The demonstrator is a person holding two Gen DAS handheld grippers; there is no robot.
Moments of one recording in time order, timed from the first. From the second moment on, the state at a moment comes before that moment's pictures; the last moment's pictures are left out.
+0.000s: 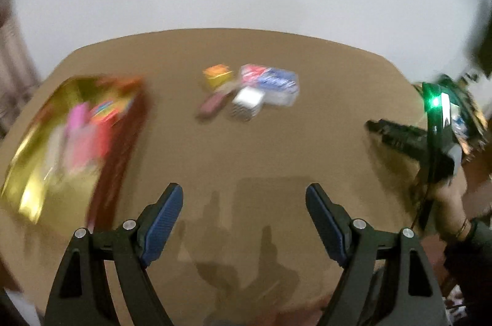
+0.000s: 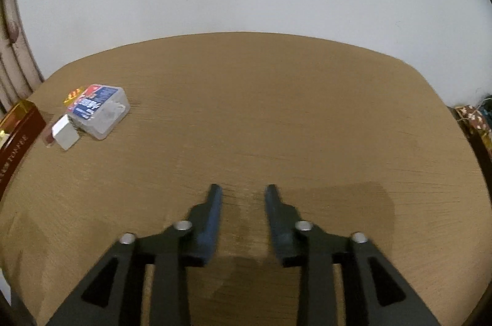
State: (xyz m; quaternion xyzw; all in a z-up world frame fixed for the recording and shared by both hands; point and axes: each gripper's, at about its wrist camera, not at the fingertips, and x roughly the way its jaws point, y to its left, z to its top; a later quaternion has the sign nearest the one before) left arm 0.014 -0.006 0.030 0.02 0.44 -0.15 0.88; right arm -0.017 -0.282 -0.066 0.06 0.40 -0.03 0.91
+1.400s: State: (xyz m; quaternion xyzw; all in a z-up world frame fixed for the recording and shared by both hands) left arm 0.132 -0.064 -0.025 0.10 0.49 -0.21 0.84; right arm -0.057 -0.329 -0.047 0.13 0.39 0.02 0.91
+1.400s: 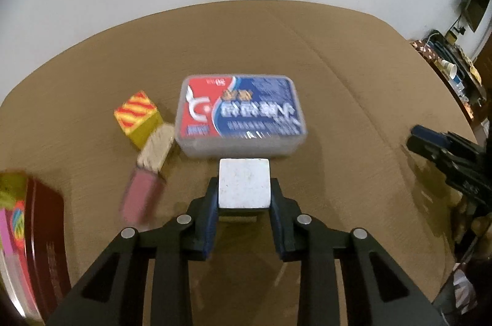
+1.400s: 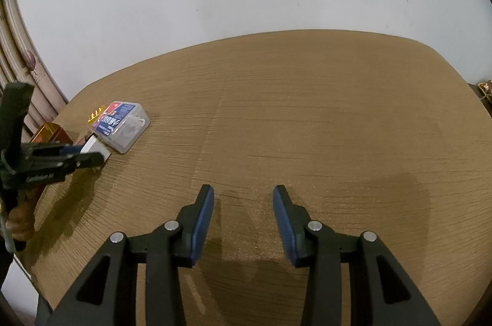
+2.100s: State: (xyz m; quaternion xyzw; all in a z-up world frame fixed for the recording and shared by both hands) left arm 0.045 0.163 0.041 0.08 0.54 0.05 0.84; right arm -0.042 -0.305 -0.050 0.08 0.41 0.00 0.91
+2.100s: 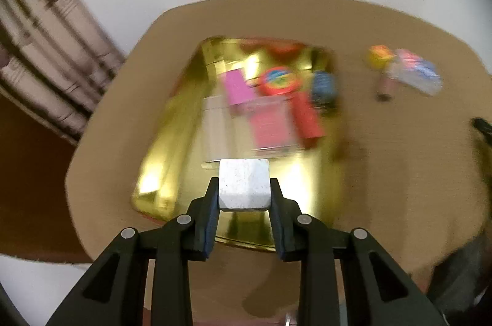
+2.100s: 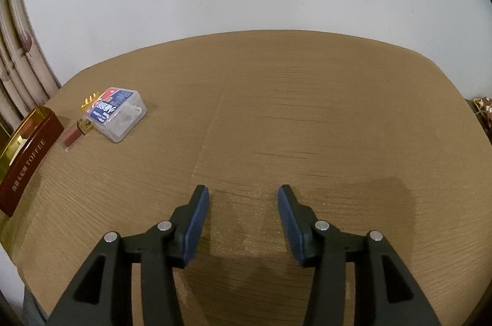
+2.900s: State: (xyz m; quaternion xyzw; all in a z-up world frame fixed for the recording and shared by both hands) left arm 0.007 0.155 0.071 0.11 0.43 0.09 0.89; right arm -0.045 -0.301 -0.053 0.06 0.41 0.00 0.91
